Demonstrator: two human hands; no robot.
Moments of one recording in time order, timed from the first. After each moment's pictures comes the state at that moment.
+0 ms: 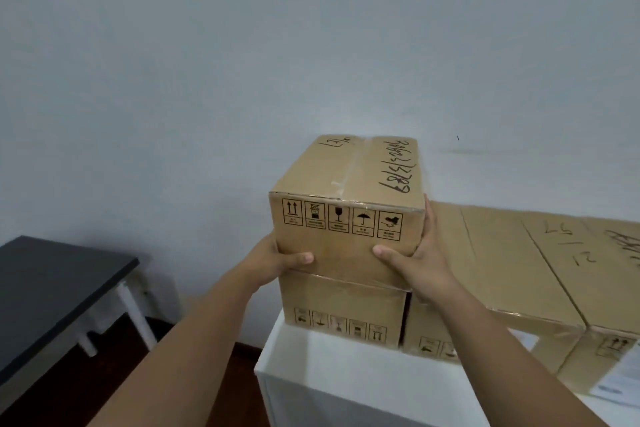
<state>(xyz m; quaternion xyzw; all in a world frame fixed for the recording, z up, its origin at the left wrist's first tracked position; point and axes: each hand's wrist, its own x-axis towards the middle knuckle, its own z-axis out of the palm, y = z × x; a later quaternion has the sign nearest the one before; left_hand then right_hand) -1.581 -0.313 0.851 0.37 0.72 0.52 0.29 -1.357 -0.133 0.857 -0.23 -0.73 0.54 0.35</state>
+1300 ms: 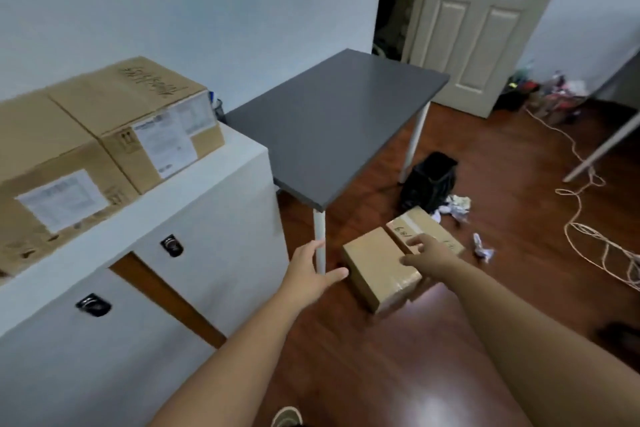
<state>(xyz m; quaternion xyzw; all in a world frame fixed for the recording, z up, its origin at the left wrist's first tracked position) -0.970 -0.343 0.672 0.67 0.53 0.17 0.49 -0.704 -0.394 0.681 -0.82 -0.38 0.39 0.17</state>
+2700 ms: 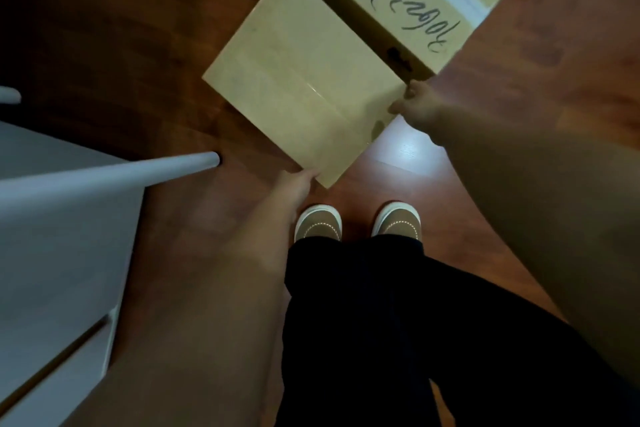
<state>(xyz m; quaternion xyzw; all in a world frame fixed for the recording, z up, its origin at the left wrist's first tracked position) -0.645 -0.182 0.073 0.33 0.72 -0.18 0.59 -0.406 -0.236 0.071 -0.83 -0.10 0.52 0.16</state>
